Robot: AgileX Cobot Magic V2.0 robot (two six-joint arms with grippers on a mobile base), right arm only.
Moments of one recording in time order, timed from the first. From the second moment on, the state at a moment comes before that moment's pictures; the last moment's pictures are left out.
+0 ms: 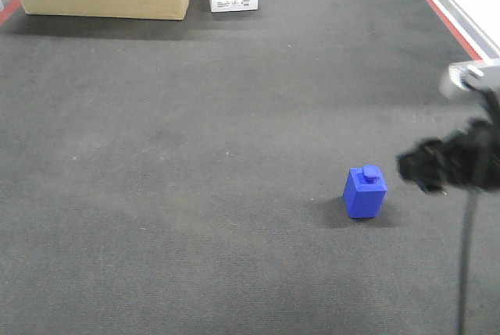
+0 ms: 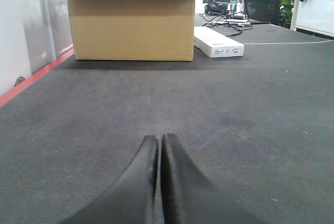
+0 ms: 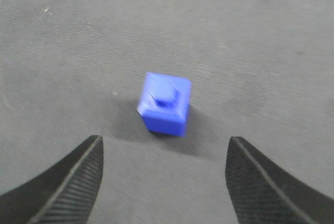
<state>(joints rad) 0.15 1.21 -0.92 0.17 0.63 -0.17</state>
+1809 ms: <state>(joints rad) 0.14 1.71 -1.46 0.07 0.99 0.08</state>
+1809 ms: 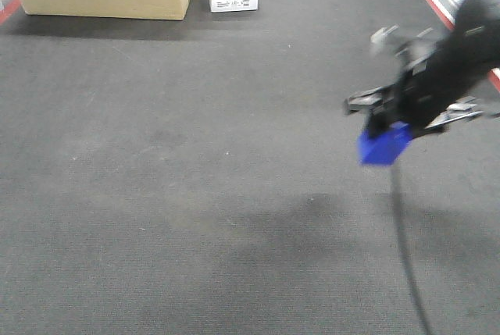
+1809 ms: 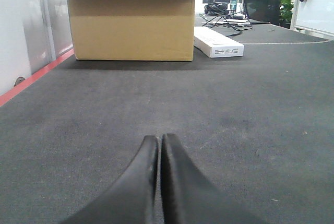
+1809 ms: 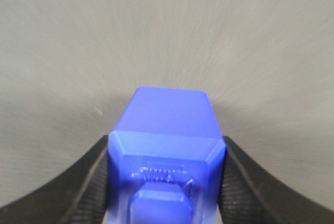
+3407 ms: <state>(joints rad) 0.00 0.03 -0.26 0.22 0.38 -0.27</state>
